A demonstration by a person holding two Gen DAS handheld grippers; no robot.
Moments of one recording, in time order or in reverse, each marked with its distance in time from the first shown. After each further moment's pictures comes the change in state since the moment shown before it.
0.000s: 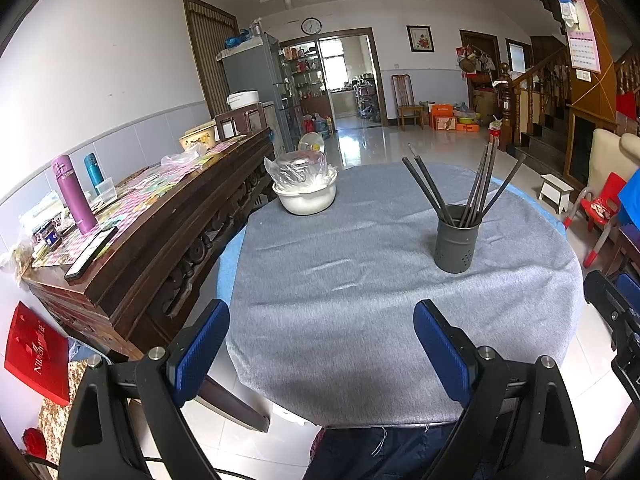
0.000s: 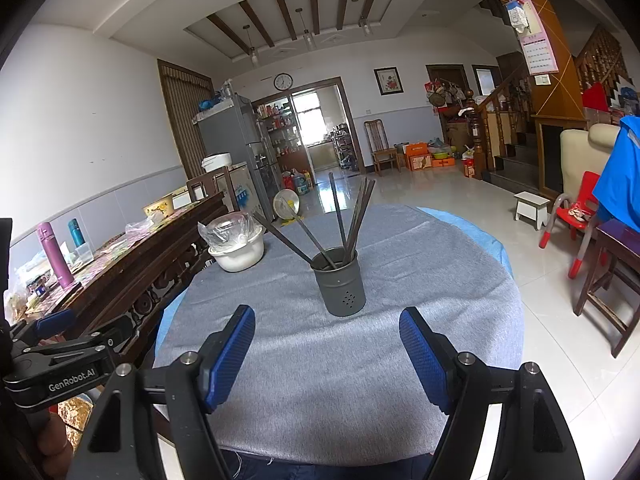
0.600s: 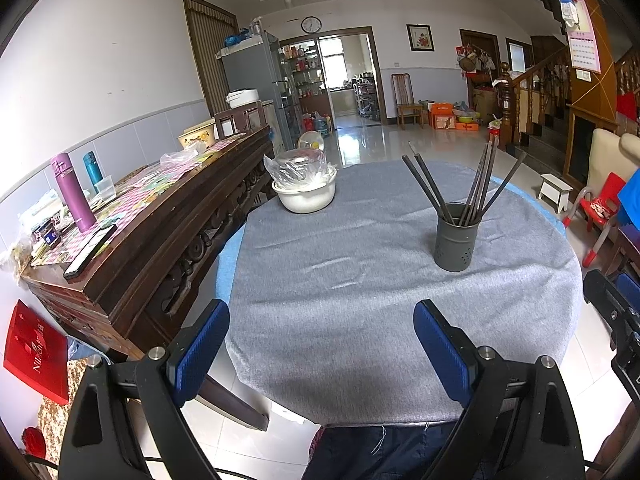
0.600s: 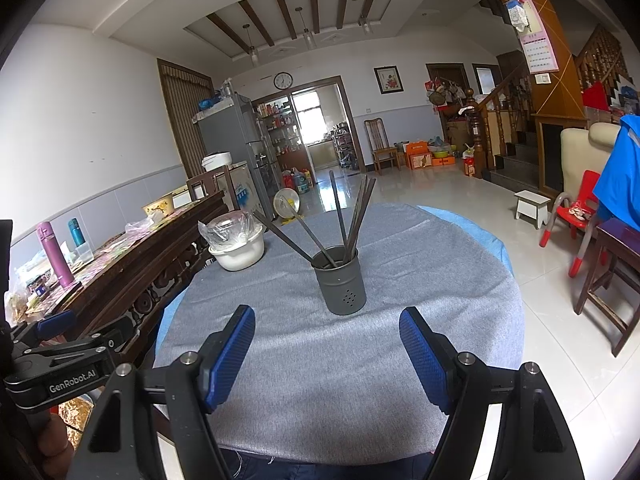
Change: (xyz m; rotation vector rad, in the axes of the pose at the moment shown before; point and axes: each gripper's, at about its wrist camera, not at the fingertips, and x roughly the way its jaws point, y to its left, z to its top) left arm 0.002 0.000 -0.002 -0.001 0.005 -0.002; right arm -0.002 0.001 0.000 -0.001 0.002 -0.002
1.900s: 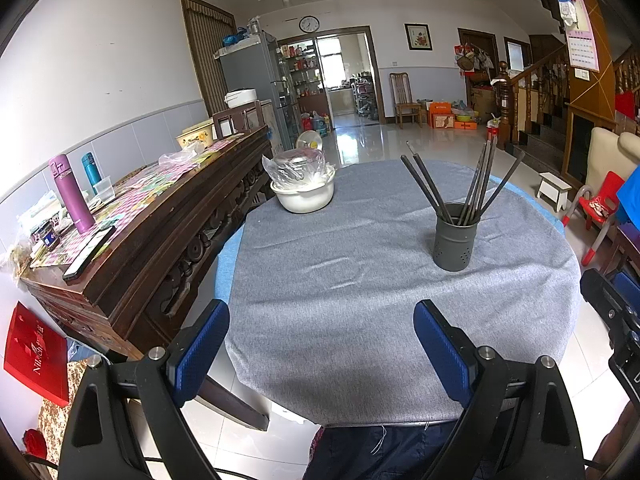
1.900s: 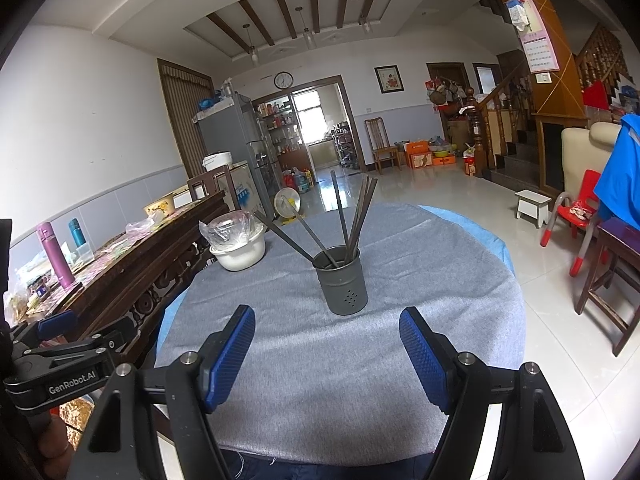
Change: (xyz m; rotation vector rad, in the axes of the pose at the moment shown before) left arm -0.001 -0.001 0.001 0.003 0.003 -0.002; right arm 0.001 0.002 0.002 0.003 0.004 0.004
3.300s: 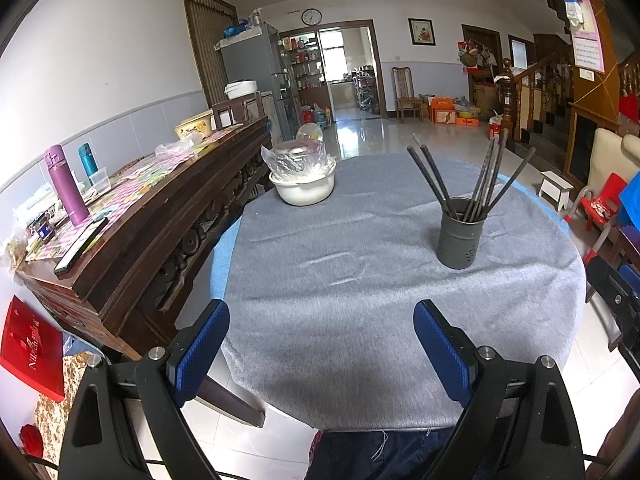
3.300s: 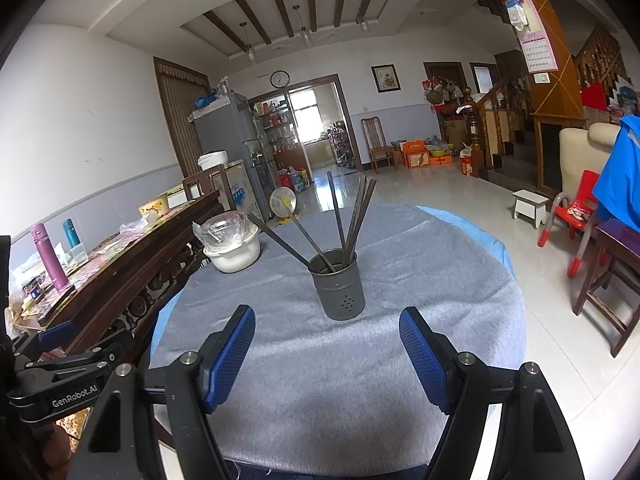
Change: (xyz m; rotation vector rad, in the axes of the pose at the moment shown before) left arm 0.024 0.006 0.002 -0.018 0.033 -0.008; right arm 0.017 0.003 0.007 -0.004 0.014 -0.022
